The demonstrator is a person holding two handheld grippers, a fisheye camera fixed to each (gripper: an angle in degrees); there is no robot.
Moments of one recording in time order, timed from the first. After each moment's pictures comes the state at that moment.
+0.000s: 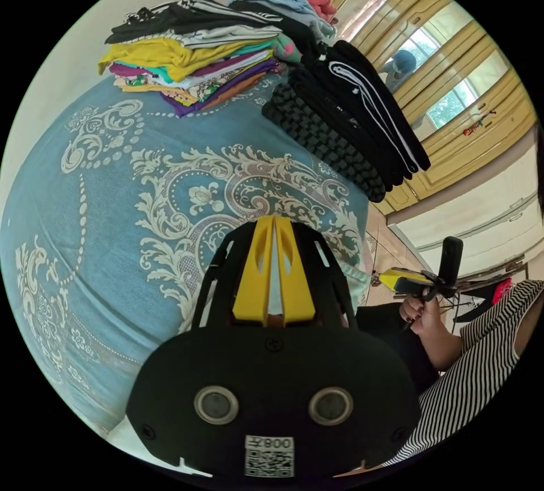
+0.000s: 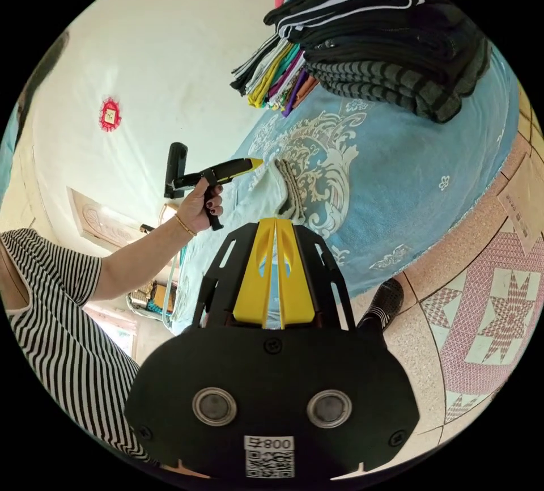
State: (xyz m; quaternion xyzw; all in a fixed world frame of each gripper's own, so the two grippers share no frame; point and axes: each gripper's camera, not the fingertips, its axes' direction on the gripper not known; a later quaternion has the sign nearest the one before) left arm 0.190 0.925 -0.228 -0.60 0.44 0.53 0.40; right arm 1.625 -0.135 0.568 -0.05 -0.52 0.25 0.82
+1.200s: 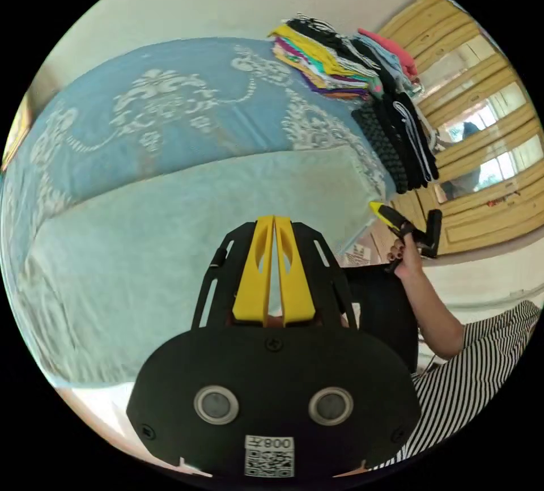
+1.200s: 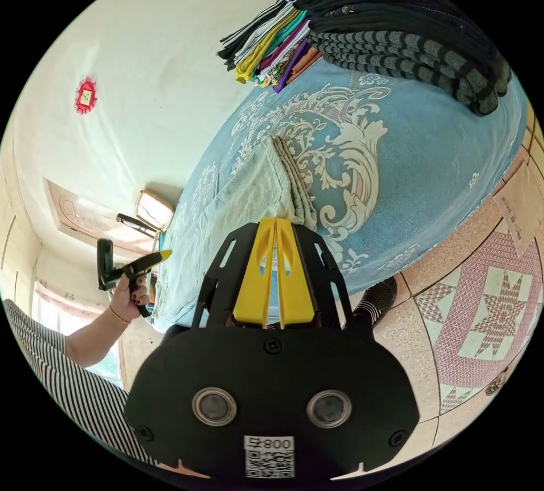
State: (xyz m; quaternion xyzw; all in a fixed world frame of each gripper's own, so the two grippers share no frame) left arm -0.137 0.593 -0.181 -0.64 0.28 0.44 0.56; right arm 1.489 -0.011 0.891 -0.09 -0.48 0.22 0.84
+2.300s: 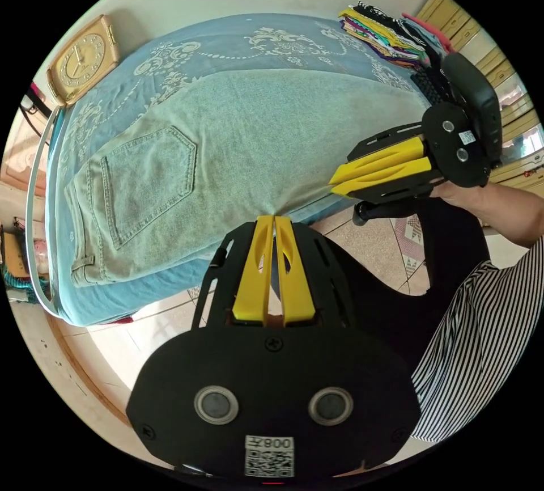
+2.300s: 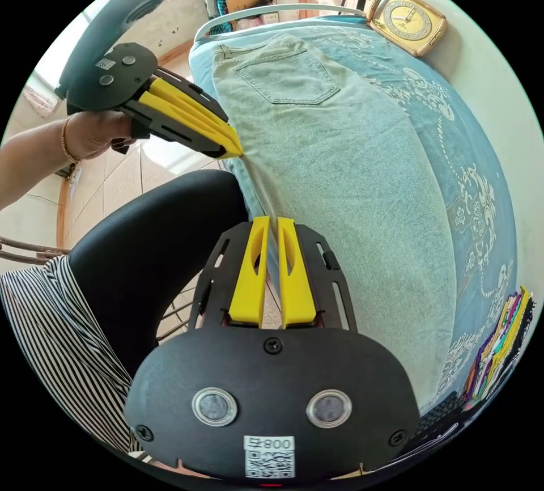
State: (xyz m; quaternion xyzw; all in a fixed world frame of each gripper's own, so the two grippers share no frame) left arm -0.437 0.315 -0.133 -0.60 0.16 0.53 0.57; right arm 0.823 0.294 0.925 -0.10 -0.40 -0.56 0.72
